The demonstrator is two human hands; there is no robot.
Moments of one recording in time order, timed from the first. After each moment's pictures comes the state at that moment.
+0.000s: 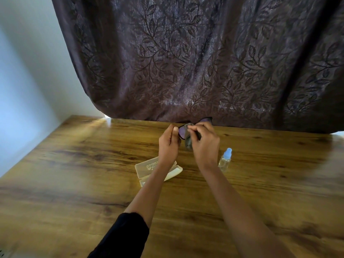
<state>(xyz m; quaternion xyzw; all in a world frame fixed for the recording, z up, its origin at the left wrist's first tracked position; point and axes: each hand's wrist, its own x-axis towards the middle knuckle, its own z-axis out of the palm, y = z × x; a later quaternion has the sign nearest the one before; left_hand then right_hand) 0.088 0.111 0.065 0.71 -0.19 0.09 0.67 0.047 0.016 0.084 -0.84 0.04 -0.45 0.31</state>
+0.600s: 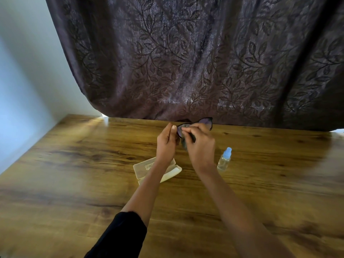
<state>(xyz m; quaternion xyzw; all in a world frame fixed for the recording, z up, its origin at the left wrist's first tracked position) 0.098 0.112 0.062 0.69 -0.20 0.07 0.69 0.048 0.023 0.081 -0.85 0.03 -0.44 0.30</state>
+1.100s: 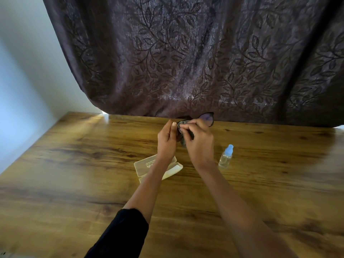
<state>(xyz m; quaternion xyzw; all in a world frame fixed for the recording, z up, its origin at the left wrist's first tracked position) 0.102 0.111 0.060 0.70 -0.20 0.08 0.68 0.054 0.025 0.081 -0.85 0.00 -0.44 0.30</state>
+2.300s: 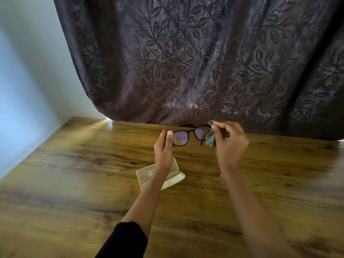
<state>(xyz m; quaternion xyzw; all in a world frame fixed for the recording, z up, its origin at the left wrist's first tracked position) 0.098 0.122 0.061 0.64 -0.14 0.08 0.75 0.046 -0.022 0.105 -0.79 0.12 -0.49 0.36</state>
